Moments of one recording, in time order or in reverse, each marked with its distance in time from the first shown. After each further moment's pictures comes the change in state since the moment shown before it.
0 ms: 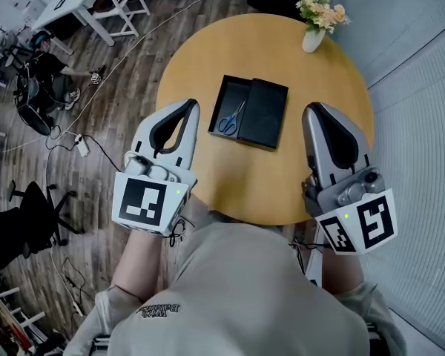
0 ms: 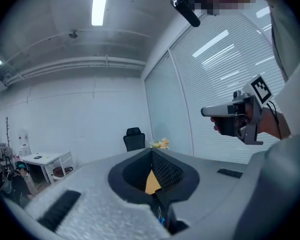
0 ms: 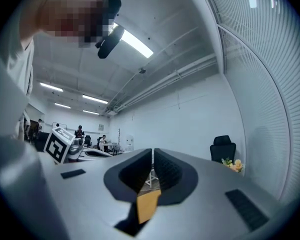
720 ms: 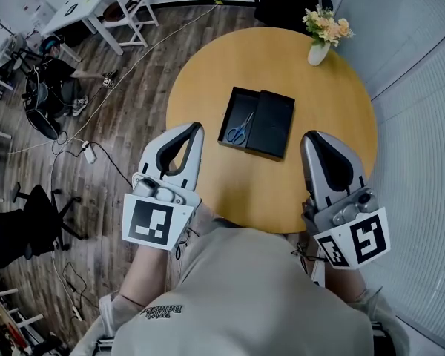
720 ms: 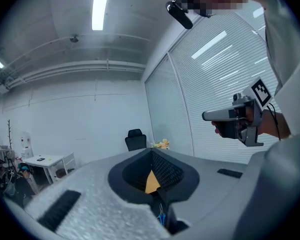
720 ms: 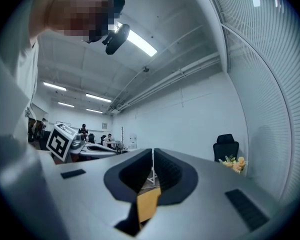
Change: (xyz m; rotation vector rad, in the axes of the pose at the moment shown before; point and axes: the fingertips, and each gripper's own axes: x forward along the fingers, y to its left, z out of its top) left arm -0.040 0.000 0.000 0.021 0.001 0.012; right arm -0.016 0.034 -0.004 -0.019 0.016 0.035
